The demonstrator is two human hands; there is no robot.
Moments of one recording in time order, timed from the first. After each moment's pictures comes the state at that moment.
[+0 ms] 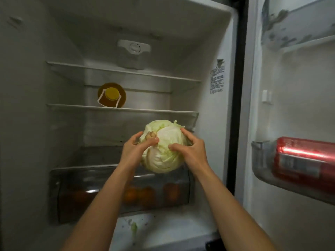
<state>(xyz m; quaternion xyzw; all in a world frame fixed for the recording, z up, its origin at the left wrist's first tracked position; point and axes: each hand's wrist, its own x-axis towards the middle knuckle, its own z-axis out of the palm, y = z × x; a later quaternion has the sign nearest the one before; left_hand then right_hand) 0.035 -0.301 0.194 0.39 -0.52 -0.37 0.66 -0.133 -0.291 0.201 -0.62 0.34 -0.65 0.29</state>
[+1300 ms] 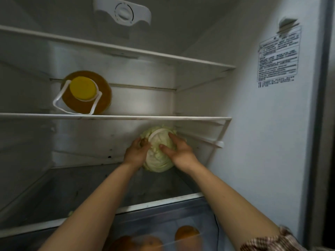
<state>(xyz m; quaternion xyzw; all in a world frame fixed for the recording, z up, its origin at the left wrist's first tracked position) 0.069 -0.548 0.204 0.54 -0.57 -0.28 0.55 -0.085 -0.534 0.209 -0.70 0.49 -0.49 0.17</state>
